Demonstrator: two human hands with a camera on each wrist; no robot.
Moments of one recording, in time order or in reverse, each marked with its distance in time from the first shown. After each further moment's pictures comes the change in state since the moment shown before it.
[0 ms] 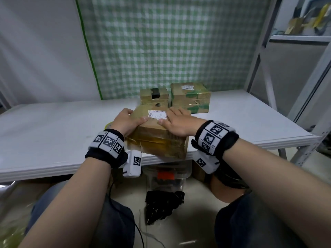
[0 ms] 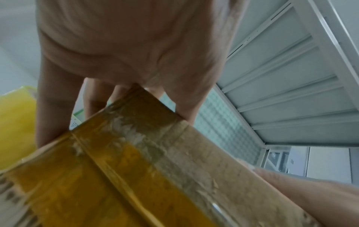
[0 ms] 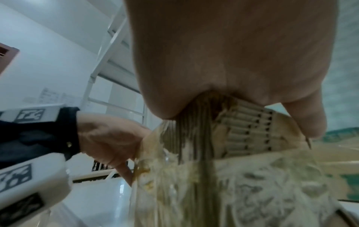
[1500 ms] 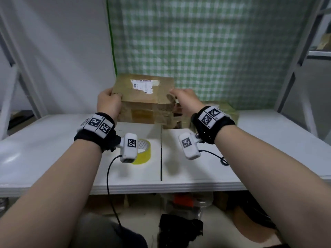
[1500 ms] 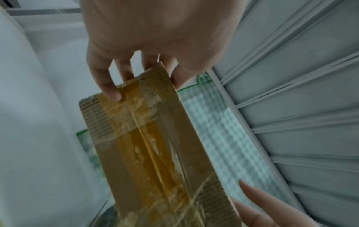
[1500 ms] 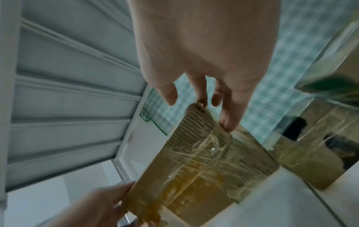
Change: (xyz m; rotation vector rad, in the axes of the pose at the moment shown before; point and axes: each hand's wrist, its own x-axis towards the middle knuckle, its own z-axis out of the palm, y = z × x) left_hand 0.077 0.028 -0.102 -0.509 0.437 0.144; right_hand 0.106 -0.050 -0.083 1.235 0.360 0.034
